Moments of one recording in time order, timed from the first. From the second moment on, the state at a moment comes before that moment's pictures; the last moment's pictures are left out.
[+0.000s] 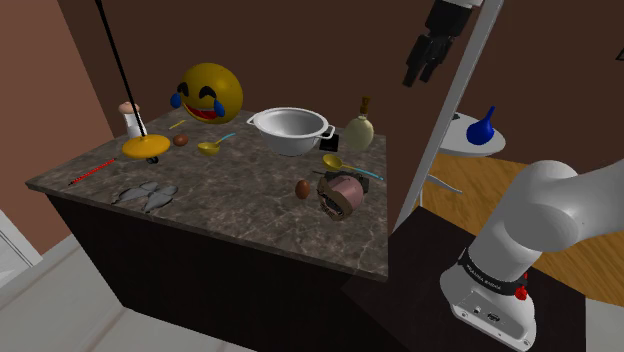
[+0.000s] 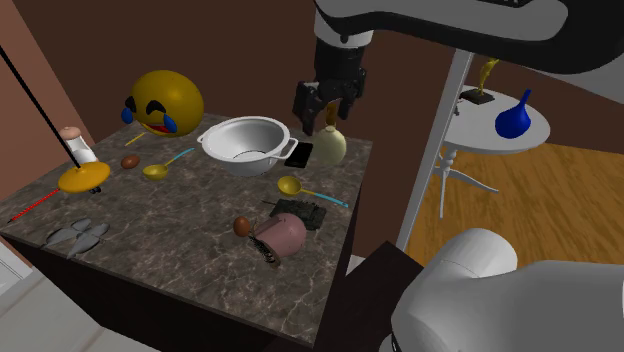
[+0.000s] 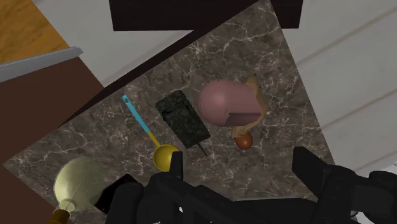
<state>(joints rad) 0.01 -0.83 -0.07 -2.32 -0.03 1.66 -0.03</state>
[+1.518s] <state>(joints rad) 0.06 -0.31 -0.29 -2.52 -0.15 2.38 -0.42</state>
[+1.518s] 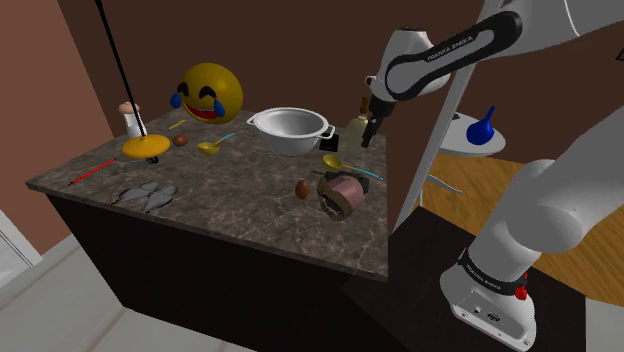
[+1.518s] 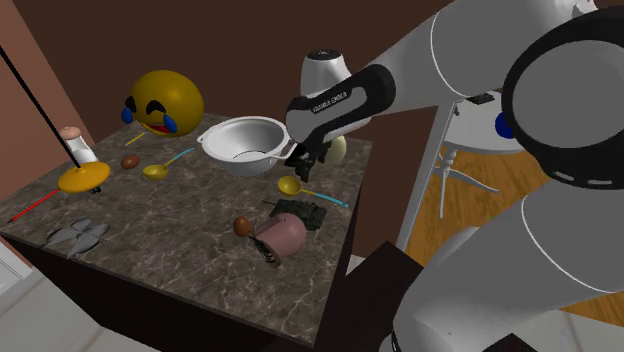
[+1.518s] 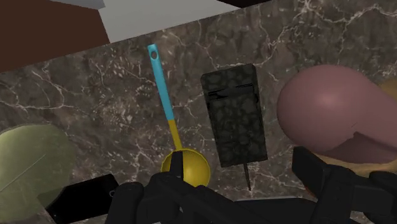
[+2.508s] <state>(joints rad) 0.05 0.28 -0.31 -2.31 0.06 2.74 -0.80</state>
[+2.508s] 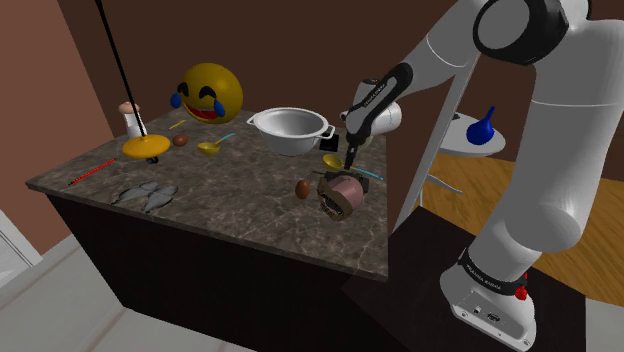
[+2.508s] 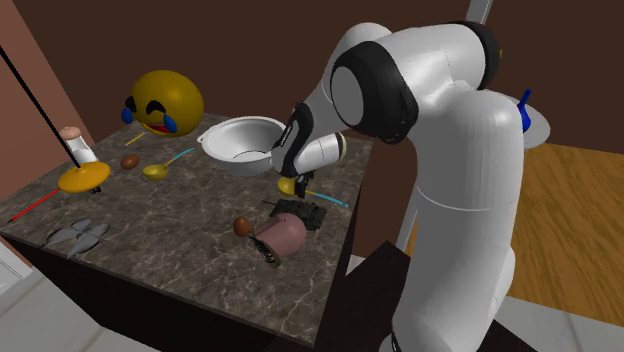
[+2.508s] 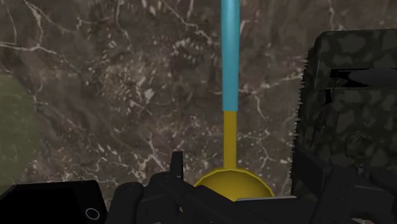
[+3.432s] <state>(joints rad) 0.00 0.38 -0.26 -2.27 0.12 2.83 -0.86</state>
